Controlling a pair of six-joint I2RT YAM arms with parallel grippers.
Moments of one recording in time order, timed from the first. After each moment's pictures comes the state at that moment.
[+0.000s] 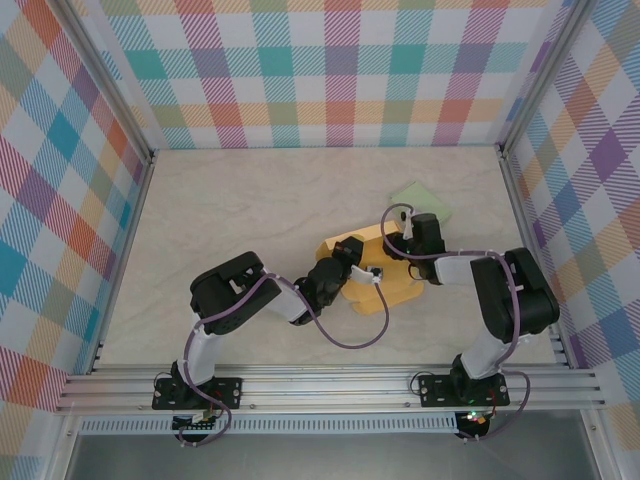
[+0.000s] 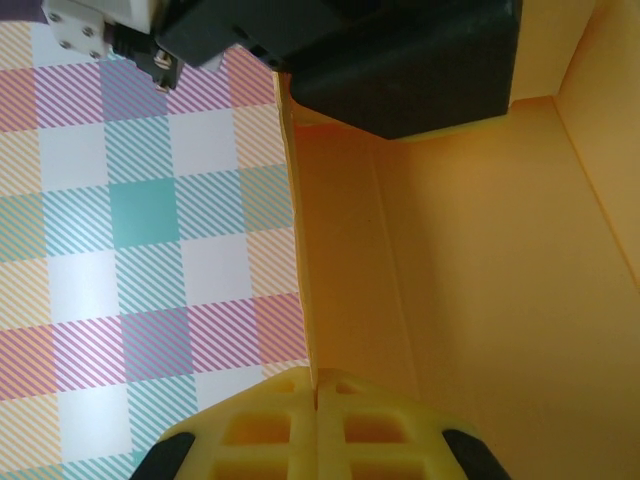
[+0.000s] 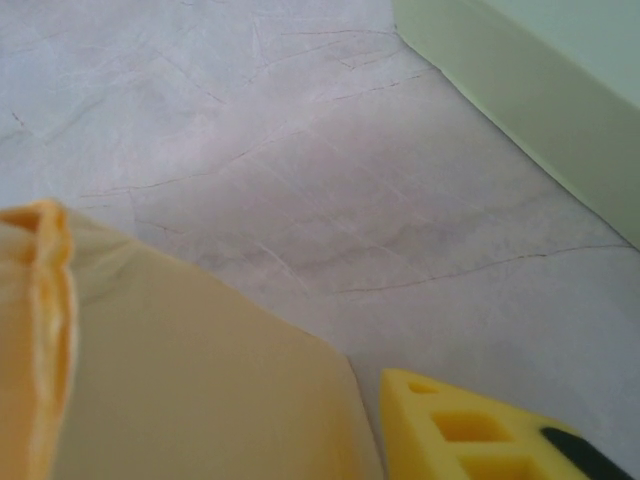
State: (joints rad) left arm -0.96 2.06 0.85 1.13 -0.44 1.60; right arm 0.29 1.67 0.66 0.32 -0.11 0.33
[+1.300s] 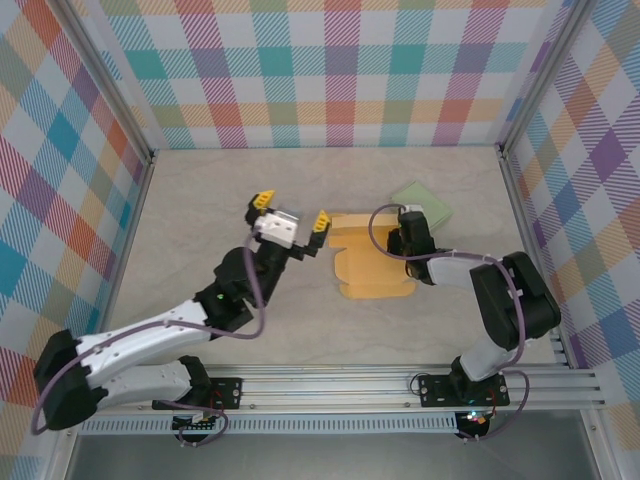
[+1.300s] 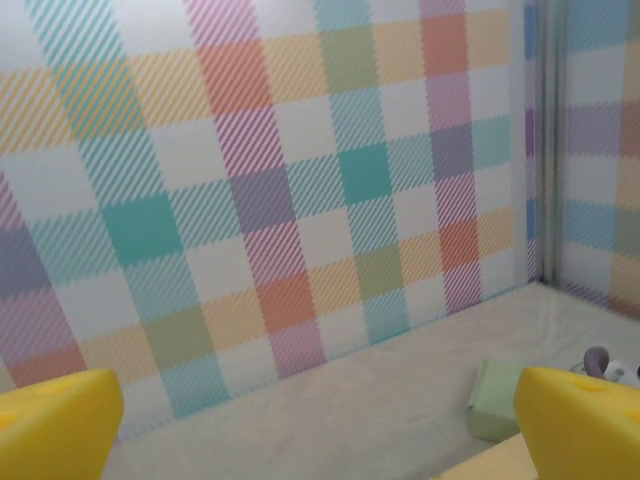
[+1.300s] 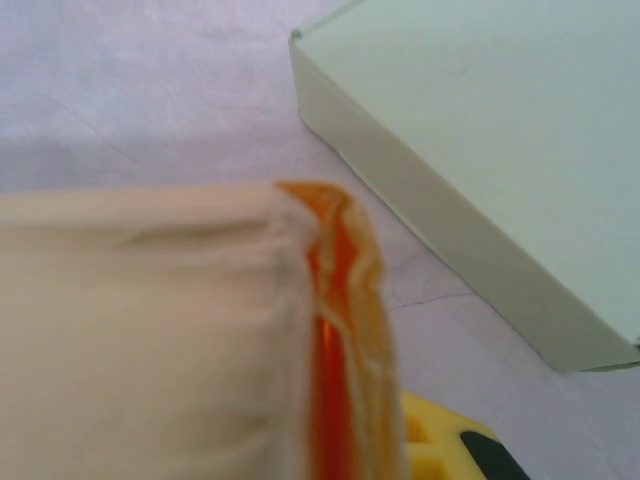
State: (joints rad) left arm -0.96 1.02 0.73 0.46 -0.63 0.17; right arm 0.39 1.60 0.69 0.23 0.22 0.29
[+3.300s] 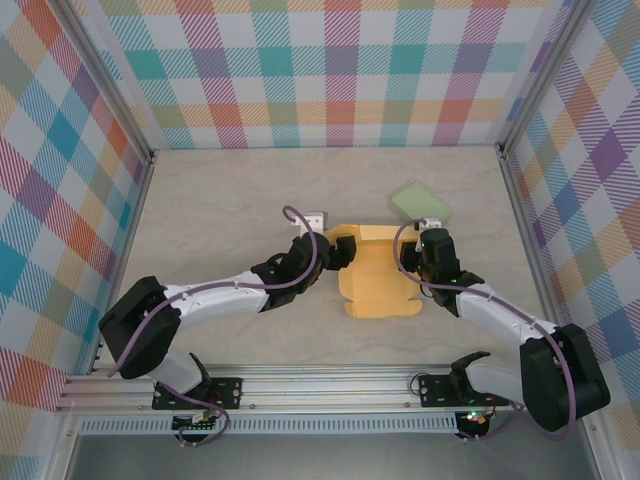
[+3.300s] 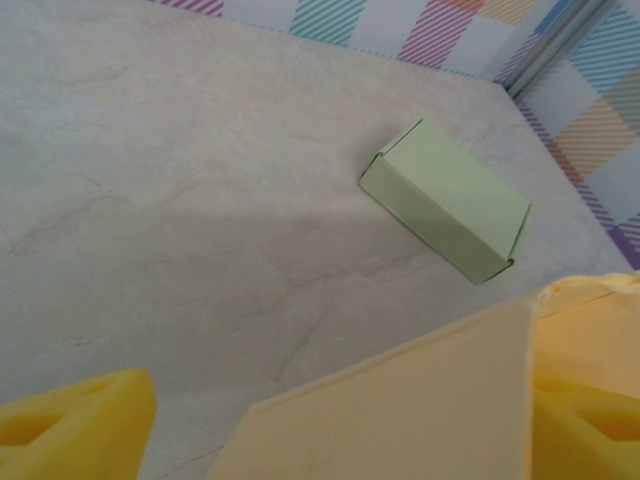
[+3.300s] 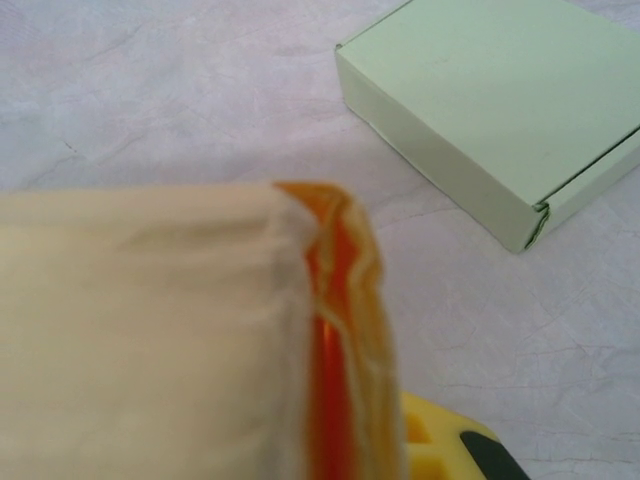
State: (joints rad) left arm -0.92 1.54 0.89 0.18 -0.41 -0.63; right arm 0.39 1.17 0.50 0.05 0.10 0.34
